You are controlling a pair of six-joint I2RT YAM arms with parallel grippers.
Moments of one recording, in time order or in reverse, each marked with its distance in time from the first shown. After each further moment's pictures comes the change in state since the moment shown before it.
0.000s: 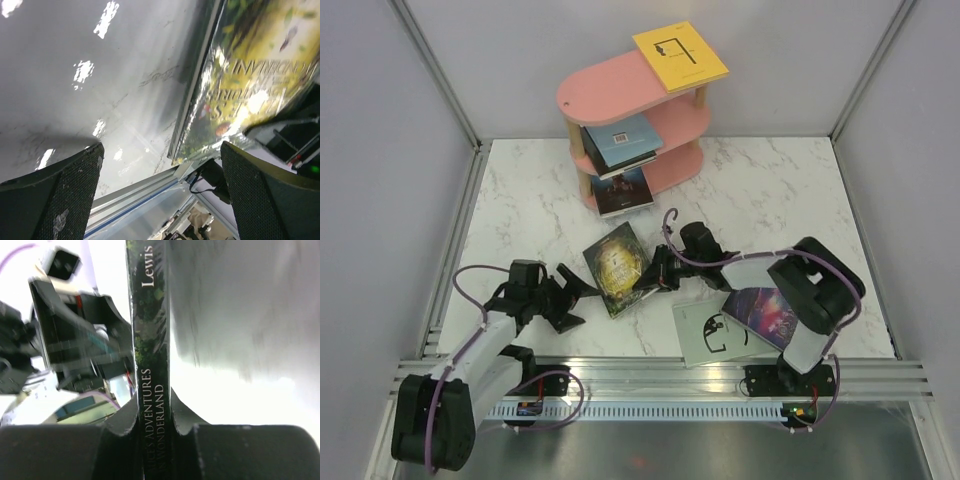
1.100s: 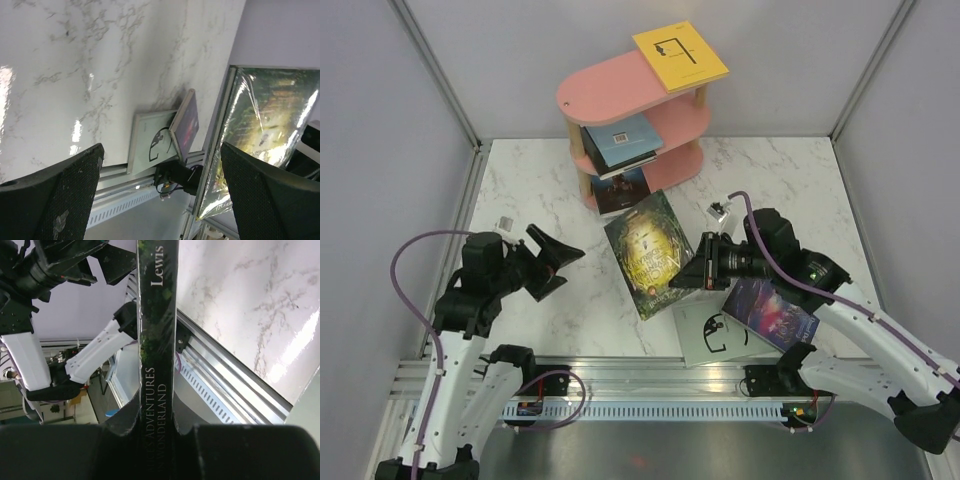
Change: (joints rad) left arm 0.017 -0.291 0.500 -0.502 -0.101 0.056; right arm 0.037 -0.908 0.154 -0.954 0.163 -0.145
